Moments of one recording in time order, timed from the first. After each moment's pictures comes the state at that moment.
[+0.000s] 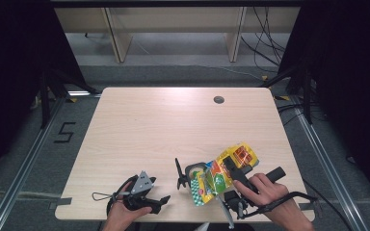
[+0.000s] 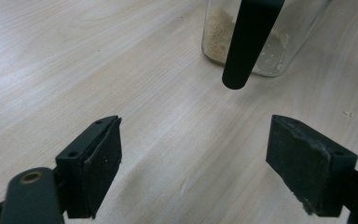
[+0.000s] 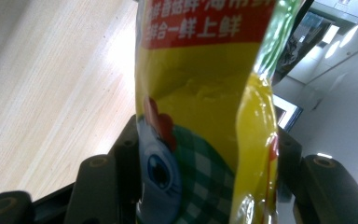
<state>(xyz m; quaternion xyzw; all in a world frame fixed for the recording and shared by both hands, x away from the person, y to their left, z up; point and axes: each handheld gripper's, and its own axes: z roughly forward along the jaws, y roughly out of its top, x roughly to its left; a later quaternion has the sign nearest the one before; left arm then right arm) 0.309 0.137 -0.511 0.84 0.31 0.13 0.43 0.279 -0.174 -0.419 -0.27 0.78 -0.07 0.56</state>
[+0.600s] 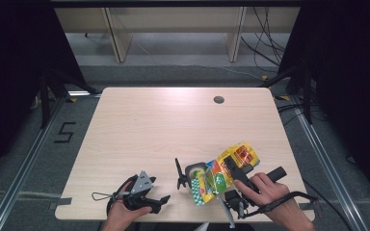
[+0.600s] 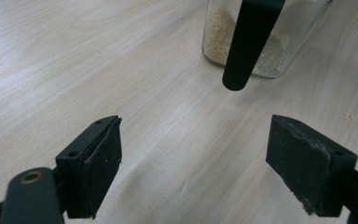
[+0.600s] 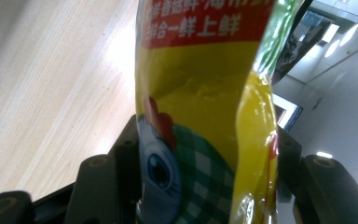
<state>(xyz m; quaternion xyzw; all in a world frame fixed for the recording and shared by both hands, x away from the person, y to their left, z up) 0.309 0.137 -0.511 0.84 0.31 0.13 0.43 0.280 -0.176 -0.418 -0.27 0.78 -0.07 0.56</state>
